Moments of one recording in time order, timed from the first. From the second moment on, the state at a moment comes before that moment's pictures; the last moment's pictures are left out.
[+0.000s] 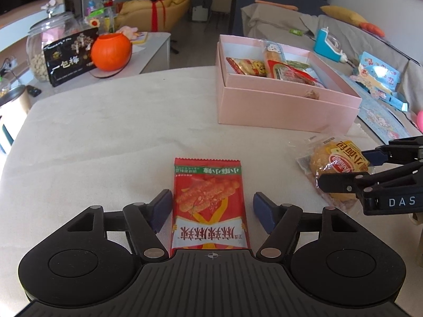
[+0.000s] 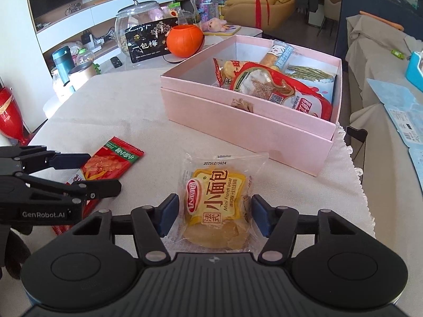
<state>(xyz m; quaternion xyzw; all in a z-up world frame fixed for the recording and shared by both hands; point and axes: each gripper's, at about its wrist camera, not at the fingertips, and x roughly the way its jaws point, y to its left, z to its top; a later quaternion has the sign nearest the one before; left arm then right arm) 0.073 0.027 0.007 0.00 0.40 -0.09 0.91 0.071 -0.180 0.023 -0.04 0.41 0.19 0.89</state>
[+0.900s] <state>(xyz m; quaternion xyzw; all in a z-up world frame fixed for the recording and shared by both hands) 0.067 0.024 0.005 0.02 0.39 -0.10 0.92 0.054 -0.203 0.054 -0.07 0.41 0.19 0.89</state>
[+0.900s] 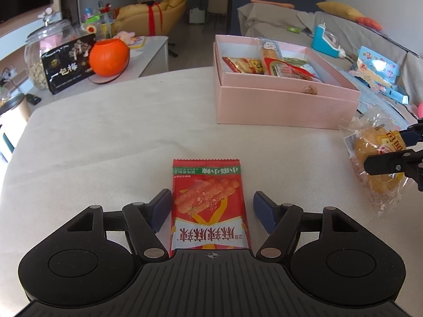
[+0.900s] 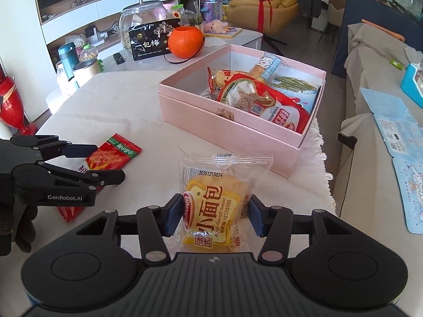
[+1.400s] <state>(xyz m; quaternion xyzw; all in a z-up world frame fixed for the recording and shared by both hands) 0.042 0.017 0.039 -0.01 0.35 -0.13 0.93 0.037 -0.240 0.068 -0.09 0.39 0.16 0.90</state>
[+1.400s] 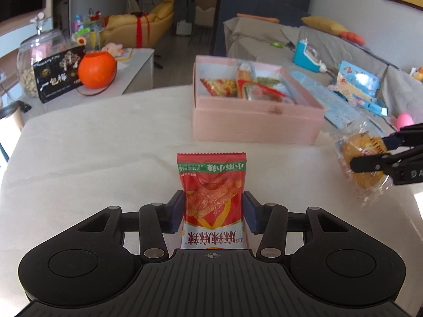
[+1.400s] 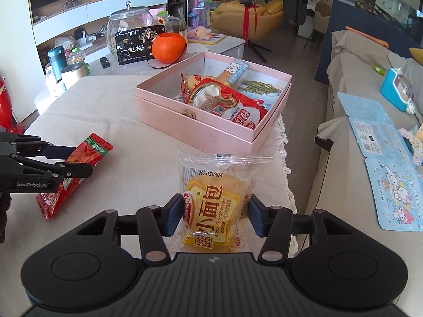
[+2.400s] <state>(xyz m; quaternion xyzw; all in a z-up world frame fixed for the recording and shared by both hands) 0.226 -0.027 0.070 -0.07 0.28 -0.17 0.94 0.069 -0.238 0.087 -0.08 0.36 0.15 0.92</state>
